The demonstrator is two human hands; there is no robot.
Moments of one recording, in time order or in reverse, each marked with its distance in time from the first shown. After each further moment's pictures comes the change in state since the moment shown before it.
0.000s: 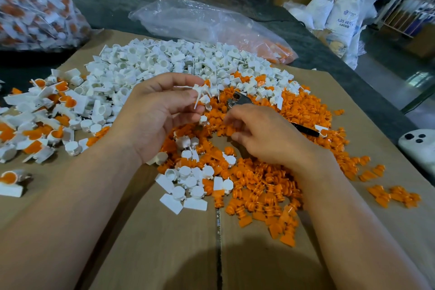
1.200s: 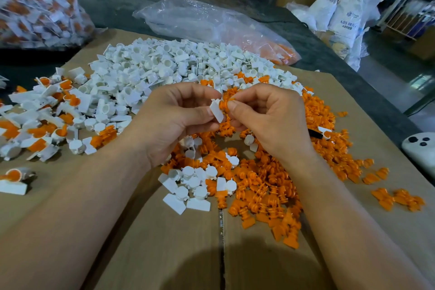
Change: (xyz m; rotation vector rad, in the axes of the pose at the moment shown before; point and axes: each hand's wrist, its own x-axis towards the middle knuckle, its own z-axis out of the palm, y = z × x) left_hand -0.002 -0.006 0.006 -0.002 -0.167 -0.019; right_hand -0.005 -0.028 -0.005 0.720 0.497 0.014
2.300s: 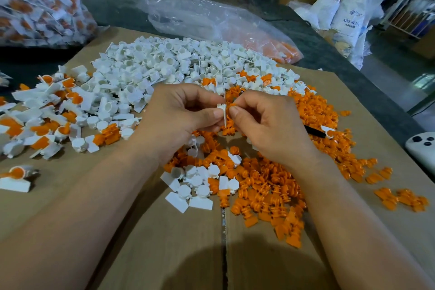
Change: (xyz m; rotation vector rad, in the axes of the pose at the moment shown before) left_hand -0.003 -0.005 0.003 0.256 0.080 0.146; right_hand 0.000 0.009 -0.003 -0.318 -0.141 -0.107
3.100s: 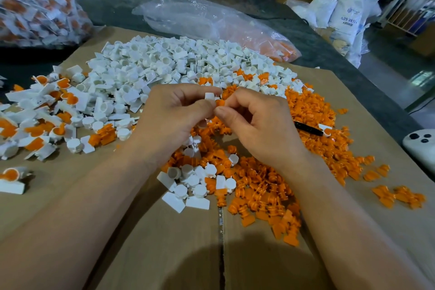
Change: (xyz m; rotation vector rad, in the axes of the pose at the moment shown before) left_hand -0.003 0.000 0.002 0.106 0.071 0.066; right_hand 0.000 -0.003 0.009 0.023 0.078 -0.102
